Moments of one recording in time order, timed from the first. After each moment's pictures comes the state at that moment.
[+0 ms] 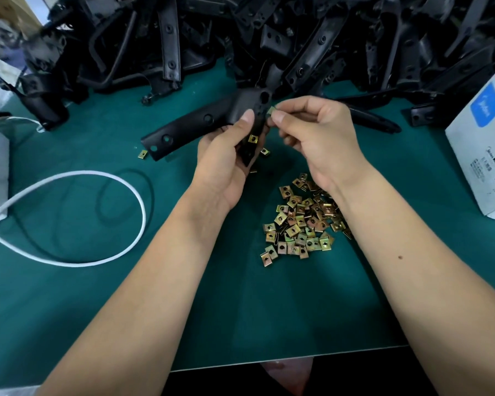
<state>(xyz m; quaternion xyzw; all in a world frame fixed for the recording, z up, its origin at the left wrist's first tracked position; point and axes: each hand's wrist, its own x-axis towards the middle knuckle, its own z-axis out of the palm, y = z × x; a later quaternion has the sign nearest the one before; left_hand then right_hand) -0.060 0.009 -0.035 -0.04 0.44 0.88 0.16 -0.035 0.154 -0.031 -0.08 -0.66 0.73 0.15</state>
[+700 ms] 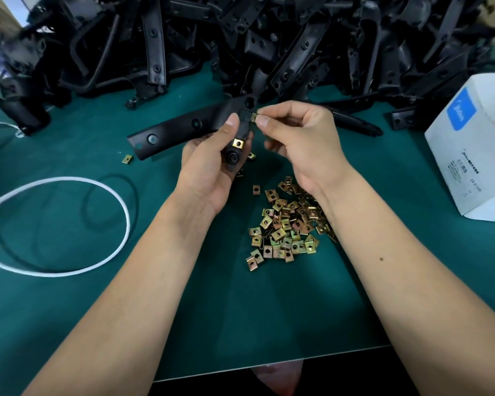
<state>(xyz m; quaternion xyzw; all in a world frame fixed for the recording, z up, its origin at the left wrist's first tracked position) -0.060 0.008 -0.036 -0.05 0.44 0.88 0.16 -0.034 0.154 -0.032 -0.07 -0.65 0.75 0.15</state>
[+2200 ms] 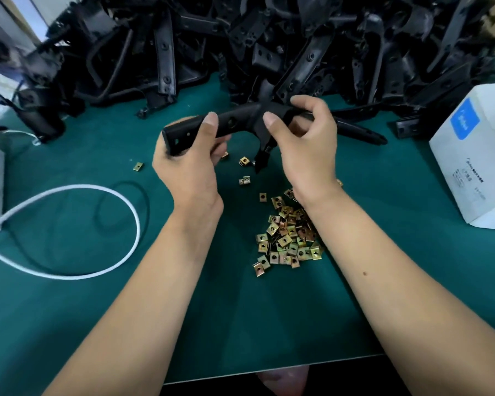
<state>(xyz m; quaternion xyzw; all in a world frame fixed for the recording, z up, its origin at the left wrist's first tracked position) -0.057 -0.001 -0.030 -0.08 0.49 0.86 -0.11 -0.040 0.136 -0.036 -0.15 -0.69 0.64 0.29</state>
